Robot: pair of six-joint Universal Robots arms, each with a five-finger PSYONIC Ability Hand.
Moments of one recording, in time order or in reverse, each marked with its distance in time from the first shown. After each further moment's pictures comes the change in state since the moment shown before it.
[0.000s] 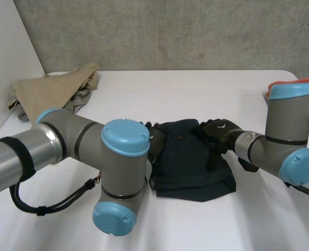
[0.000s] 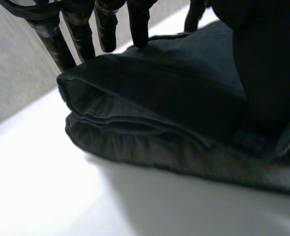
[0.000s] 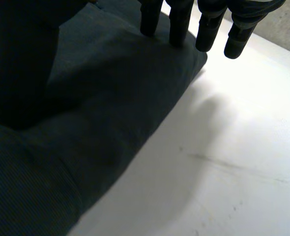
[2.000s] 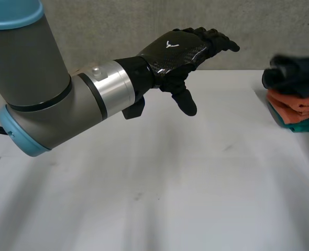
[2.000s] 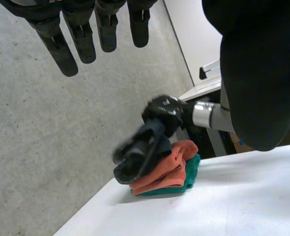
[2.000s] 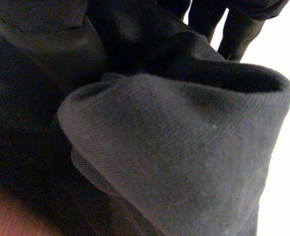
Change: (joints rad) left arm 0.191 0.334 0.215 -0.134 0.877 -0.129; right arm -0.528 0.152 -0.127 -0.998 -0.003 0.141; left_hand 0.003 0.003 0.002 0.005 0.004; right_hand 0.852 0.956 0.957 0.987 0.898
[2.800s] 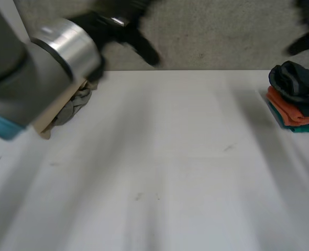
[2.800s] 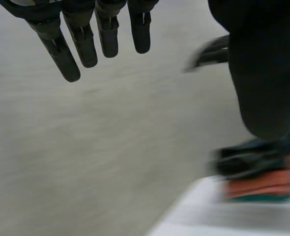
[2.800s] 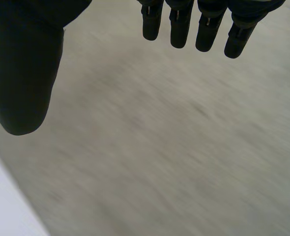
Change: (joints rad) left arm 0.109 0.126 -0.019 0.063 -0.281 0.012; right arm 0.285 -0.703 0.411 0.276 -0.019 -0.114; left_hand 0.063 0.054 0.042 0.059 0.042; right_hand -0.842 -0.948 -0.955 -0.983 -0.899
